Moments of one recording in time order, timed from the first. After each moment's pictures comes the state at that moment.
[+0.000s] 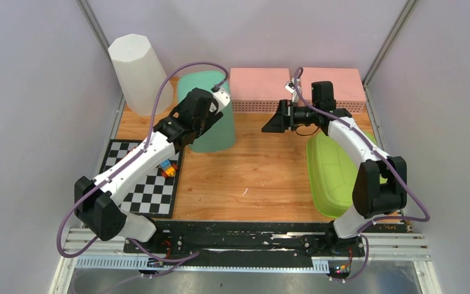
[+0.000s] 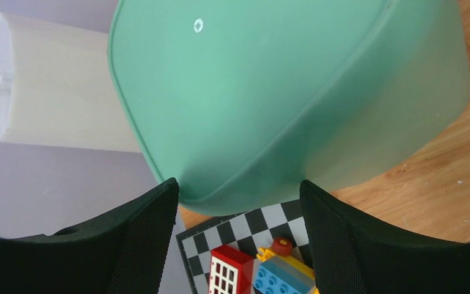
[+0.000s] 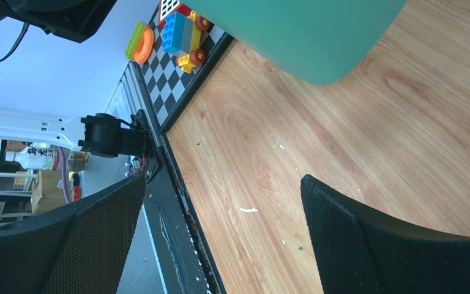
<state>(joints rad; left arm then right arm) -0.61 1.41 1.30 -0.47 -0.52 0.48 0.19 1.58 1.24 -0.33 -1.03 0.20</state>
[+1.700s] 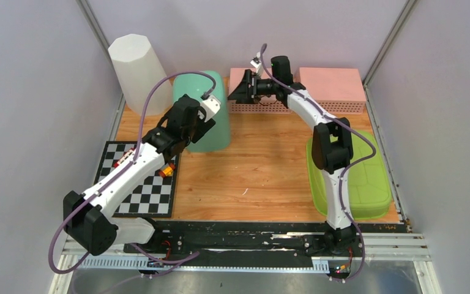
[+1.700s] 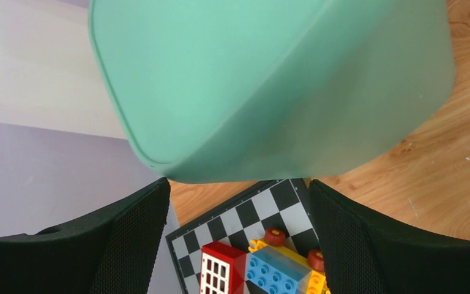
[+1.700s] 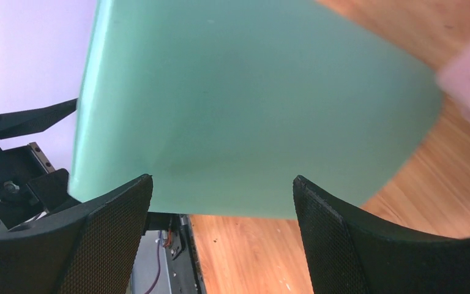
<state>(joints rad) -0.55 1.25 1.13 -0.42 -0.45 0.50 0.38 2.25 1.99 -0.15 -1.01 0.62</state>
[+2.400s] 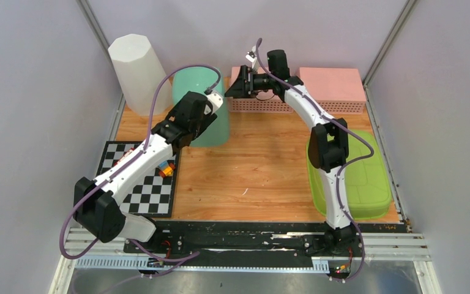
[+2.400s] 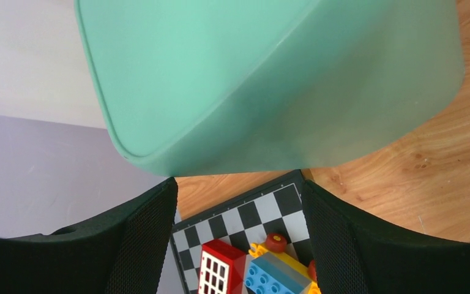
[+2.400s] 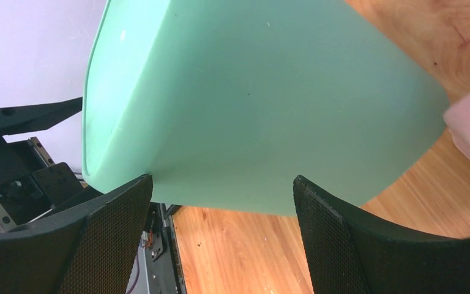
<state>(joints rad) -0.55 1.39 1.20 -0.41 -0.52 0.47 0.37 2.28 2.11 -0.28 -0.98 0.50</state>
